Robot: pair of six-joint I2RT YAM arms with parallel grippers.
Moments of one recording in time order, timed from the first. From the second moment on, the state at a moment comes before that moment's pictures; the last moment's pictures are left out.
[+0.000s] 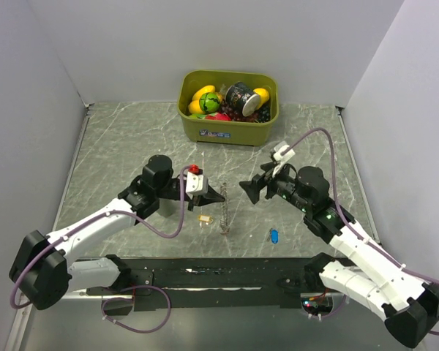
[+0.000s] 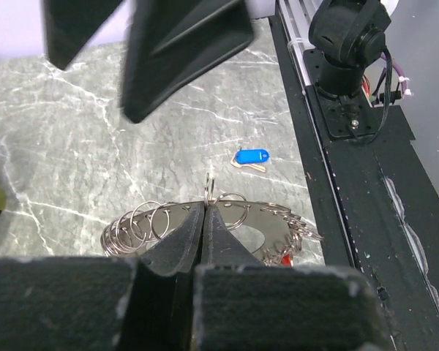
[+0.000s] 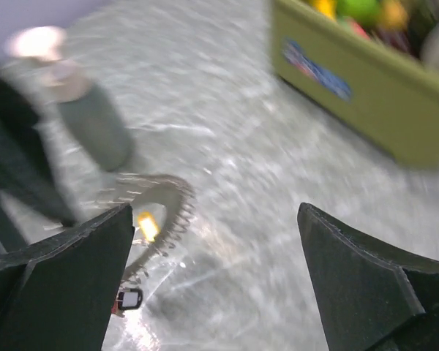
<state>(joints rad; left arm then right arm) -0.68 1.18 0.76 0.19 0.92 0.34 0.60 0.80 0.70 -0.07 -0.17 0.03</state>
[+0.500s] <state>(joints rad) -0.68 1.10 0.76 0.15 0.92 0.36 0.49 0.93 0.67 -0.52 0.09 0.46</state>
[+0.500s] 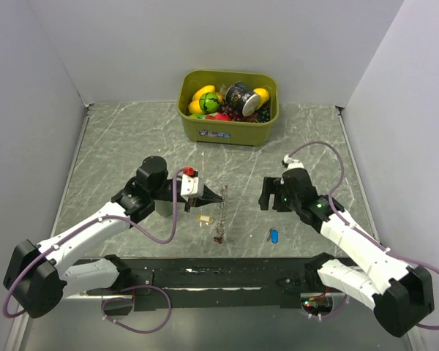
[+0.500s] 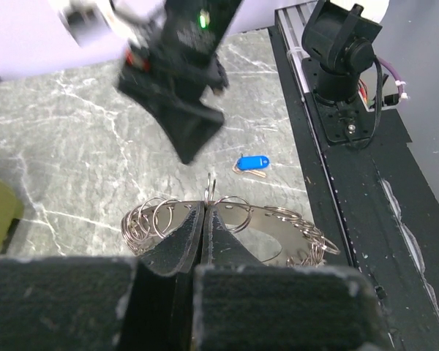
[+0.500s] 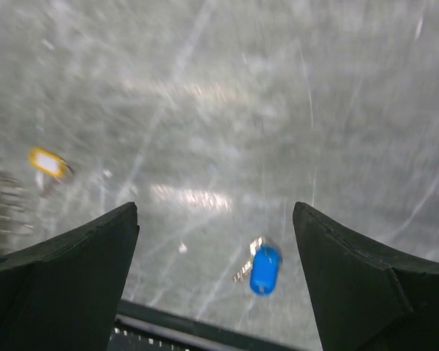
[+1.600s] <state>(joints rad) -0.68 1.04 0.69 0.26 0.96 0.32 0.49 1.42 0.77 -0.80 0.04 0.44</state>
